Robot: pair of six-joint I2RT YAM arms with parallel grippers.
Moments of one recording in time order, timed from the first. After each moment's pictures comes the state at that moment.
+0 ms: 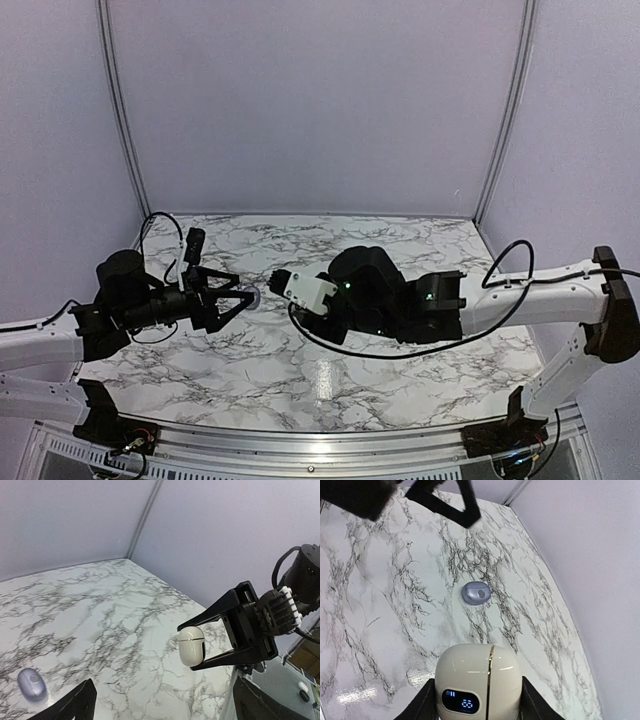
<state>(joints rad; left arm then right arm) -0.76 0.96 0.46 0.39 0.40 -0.37 1.24 1.54 1.14 -0.15 0.35 -0.38</state>
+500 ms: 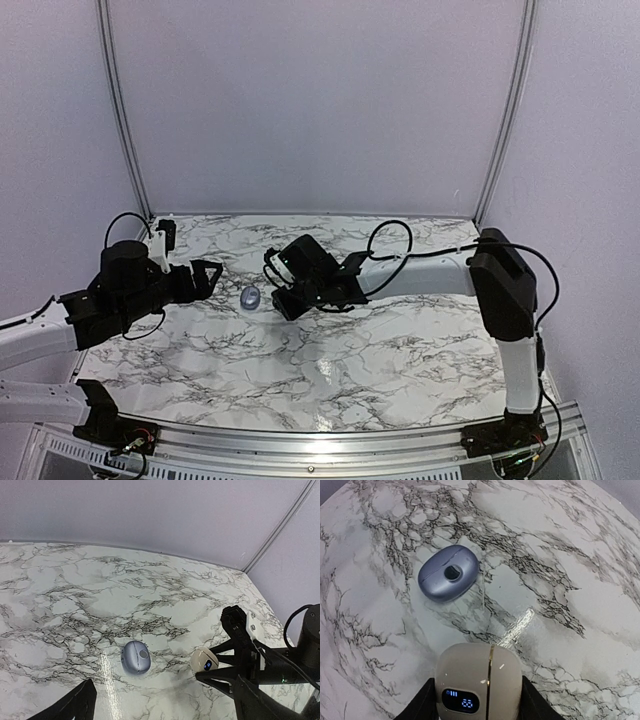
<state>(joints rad) -0.68 0.91 0.54 0.02 -0.16 -0.50 1.01 2.08 1.54 -0.25 0.16 0.16</state>
